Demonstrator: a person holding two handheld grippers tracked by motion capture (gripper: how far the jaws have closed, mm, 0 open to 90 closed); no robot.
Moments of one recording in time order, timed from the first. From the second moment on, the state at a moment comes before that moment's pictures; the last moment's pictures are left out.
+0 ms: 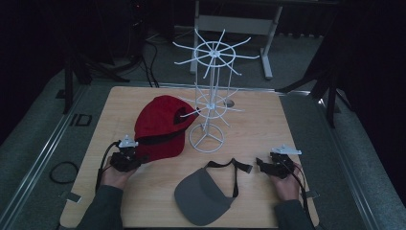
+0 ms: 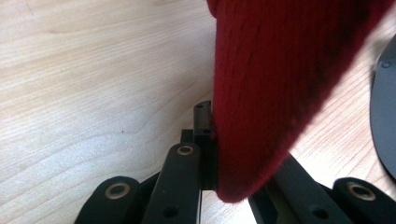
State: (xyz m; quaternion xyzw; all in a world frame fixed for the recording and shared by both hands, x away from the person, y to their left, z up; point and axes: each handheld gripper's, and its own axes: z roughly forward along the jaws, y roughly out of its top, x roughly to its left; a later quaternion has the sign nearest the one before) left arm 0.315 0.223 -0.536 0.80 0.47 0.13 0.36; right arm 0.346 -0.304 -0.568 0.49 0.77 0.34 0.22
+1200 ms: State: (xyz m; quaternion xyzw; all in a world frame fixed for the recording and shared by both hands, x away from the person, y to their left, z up) left arm 0.309 0.247 -0.509 0.77 0.48 0.21 0.36; right arm 0.346 -0.304 -0.568 0.49 0.77 0.34 0.22
